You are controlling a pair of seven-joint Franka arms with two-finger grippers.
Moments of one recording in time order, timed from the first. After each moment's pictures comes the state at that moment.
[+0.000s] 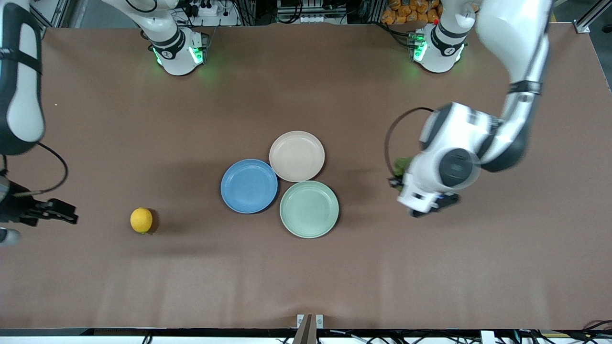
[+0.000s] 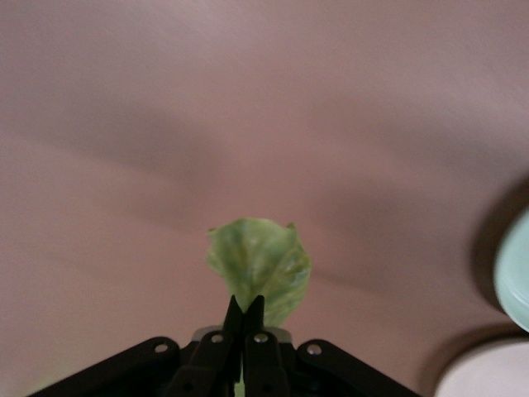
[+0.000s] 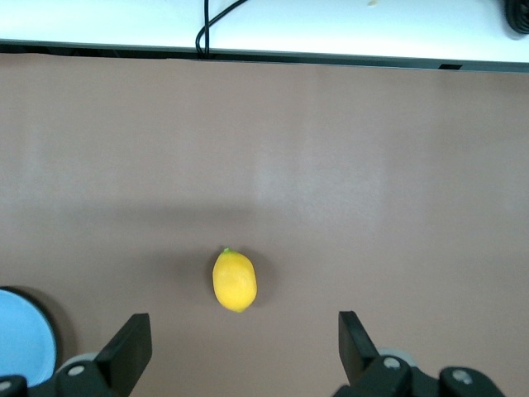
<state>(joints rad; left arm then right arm) -0.15 0.52 -0.20 -1.48 0.03 1.73 -0.66 -0.13 0.43 0.04 -1.28 -0.02 1.85 -0.13</state>
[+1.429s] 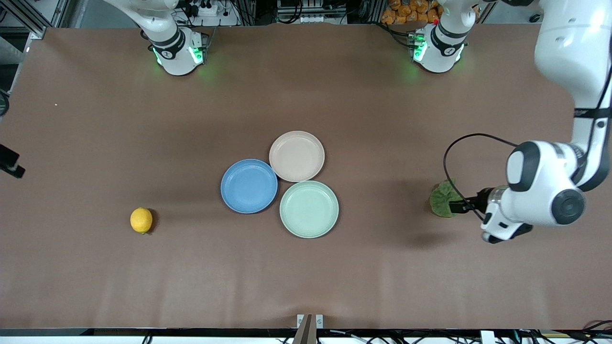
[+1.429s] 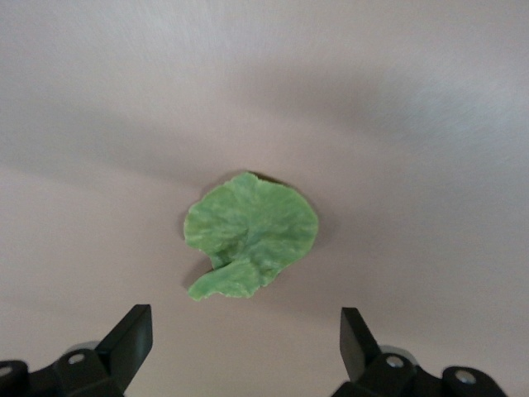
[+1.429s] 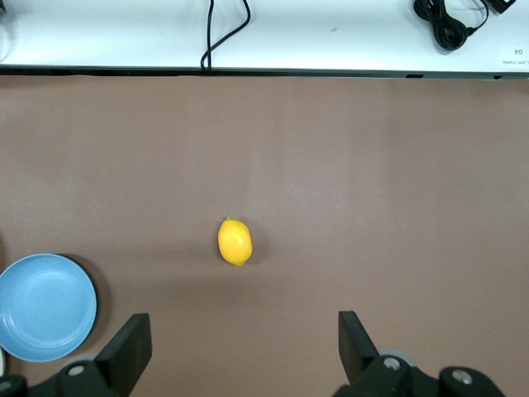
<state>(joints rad) 0.10 0.59 -0.22 -1.46 0.03 1.82 -0.40 -0.16 0.19 0.04 -1.30 0.00 1.68 -0.13</state>
